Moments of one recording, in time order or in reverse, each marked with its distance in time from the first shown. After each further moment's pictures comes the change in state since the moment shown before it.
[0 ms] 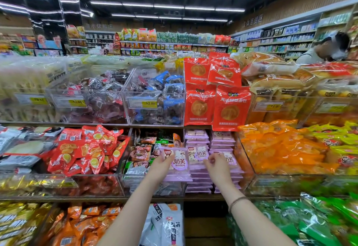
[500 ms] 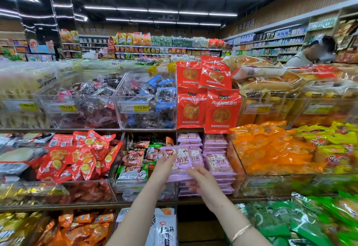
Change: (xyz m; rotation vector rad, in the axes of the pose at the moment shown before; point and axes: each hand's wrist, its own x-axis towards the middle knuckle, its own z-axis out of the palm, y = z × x) left_hand 0.003 0.012 0.032 -0.309 -0.082 0.004; right_hand -0.058 -0.037 -0.019 0.852 -0.405 0.309
